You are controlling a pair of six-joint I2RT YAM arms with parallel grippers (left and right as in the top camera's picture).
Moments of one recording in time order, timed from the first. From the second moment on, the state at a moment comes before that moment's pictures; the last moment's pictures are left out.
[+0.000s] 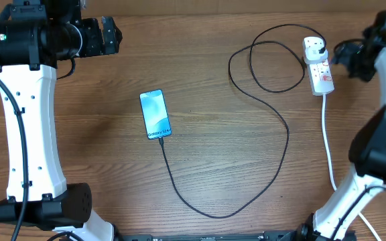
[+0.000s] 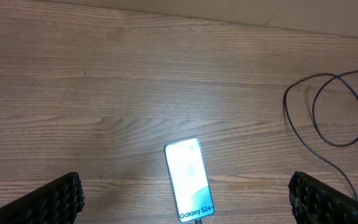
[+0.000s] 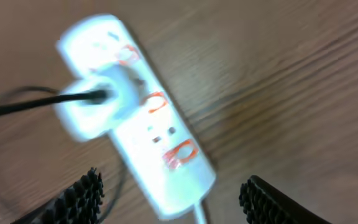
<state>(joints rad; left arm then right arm) 0.04 1.79 2.22 -1.34 0.18 -0.11 -0.34 2.11 1.96 -0.99 -0.09 0.23</state>
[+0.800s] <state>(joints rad) 0.04 1.79 2.22 -1.34 0.18 -0.11 -0.18 1.28 2.03 -1.62 -0.16 0.17</state>
